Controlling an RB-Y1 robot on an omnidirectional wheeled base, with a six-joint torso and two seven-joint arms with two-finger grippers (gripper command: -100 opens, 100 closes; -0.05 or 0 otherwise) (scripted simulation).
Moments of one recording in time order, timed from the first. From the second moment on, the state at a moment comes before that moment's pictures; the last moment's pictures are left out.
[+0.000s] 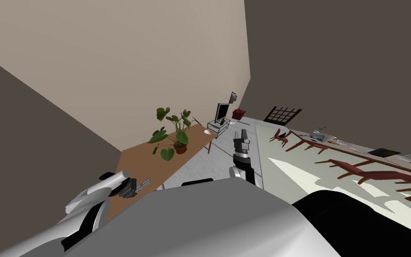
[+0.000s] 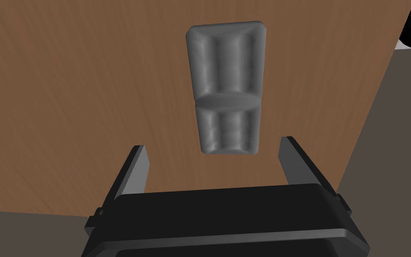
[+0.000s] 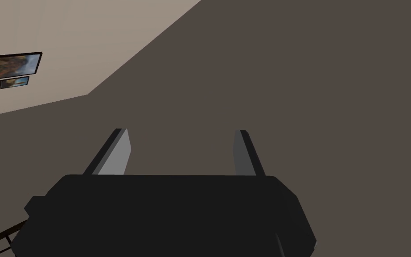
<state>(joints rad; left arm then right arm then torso) -0.20 0.56 0.52 -0.61 0.38 0.99 -0.09 0.52 0.02 -0.02 -2.28 -0.08 -0.57 0.17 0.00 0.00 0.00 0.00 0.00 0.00</state>
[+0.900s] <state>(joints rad) -0.21 0.57 0.55 -0.52 0.41 1.03 -0.13 0.52 0.02 -0.02 -2.28 -0.08 -0.57 0.17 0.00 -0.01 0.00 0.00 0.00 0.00</state>
